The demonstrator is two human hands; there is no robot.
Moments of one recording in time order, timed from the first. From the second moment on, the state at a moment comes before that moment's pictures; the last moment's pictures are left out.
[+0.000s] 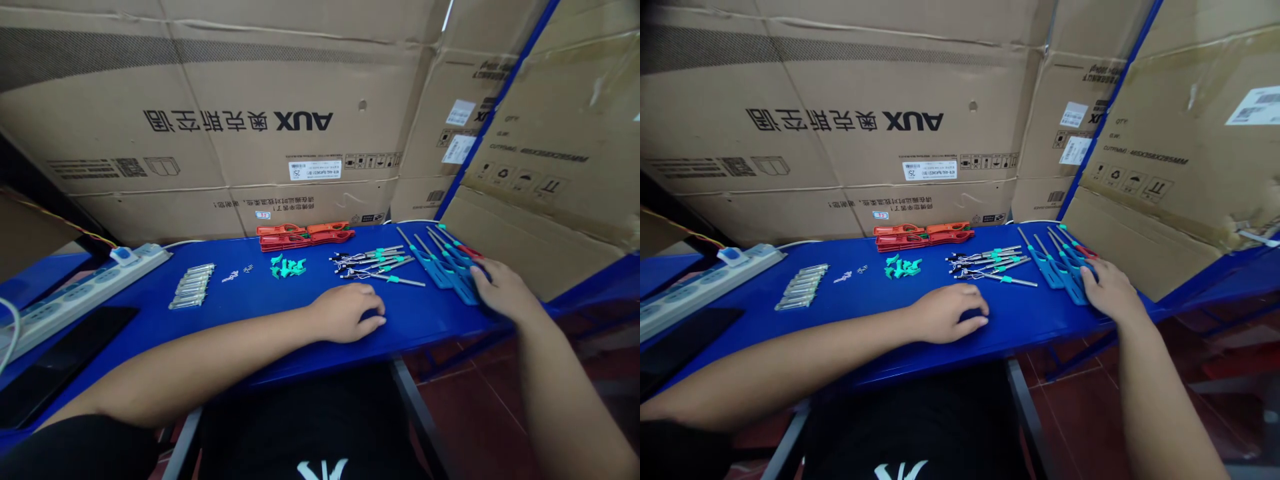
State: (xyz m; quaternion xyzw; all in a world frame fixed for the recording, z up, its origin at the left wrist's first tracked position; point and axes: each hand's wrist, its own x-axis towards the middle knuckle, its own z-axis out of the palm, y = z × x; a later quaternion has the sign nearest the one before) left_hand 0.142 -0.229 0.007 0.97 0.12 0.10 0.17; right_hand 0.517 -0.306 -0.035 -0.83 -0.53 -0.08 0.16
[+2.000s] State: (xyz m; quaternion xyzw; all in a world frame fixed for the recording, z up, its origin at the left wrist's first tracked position) left_hand 0.095 -0.249 -0.005 0.98 0.08 -0.03 0.19; right_hand 0.485 -0.332 -0.031 -0.77 -0.63 -0.08 0.07
